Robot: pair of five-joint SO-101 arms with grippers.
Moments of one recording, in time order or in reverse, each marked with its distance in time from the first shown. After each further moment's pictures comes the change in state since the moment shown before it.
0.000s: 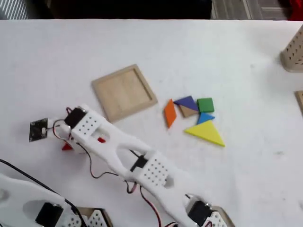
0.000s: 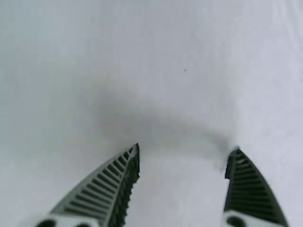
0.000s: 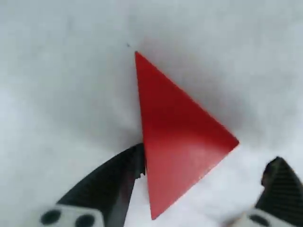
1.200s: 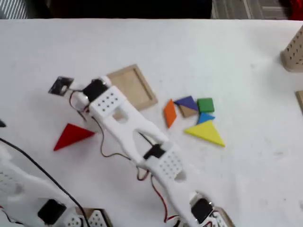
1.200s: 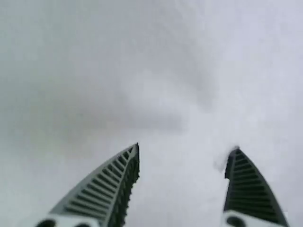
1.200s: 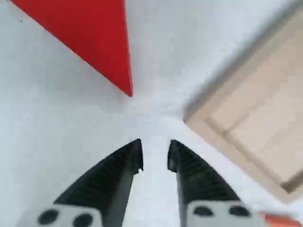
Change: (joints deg) left arm 13.4 -10.5 3.9 14.2 -4.8; right arm 9.7 -8.2 -6.0 15.3 -21.1
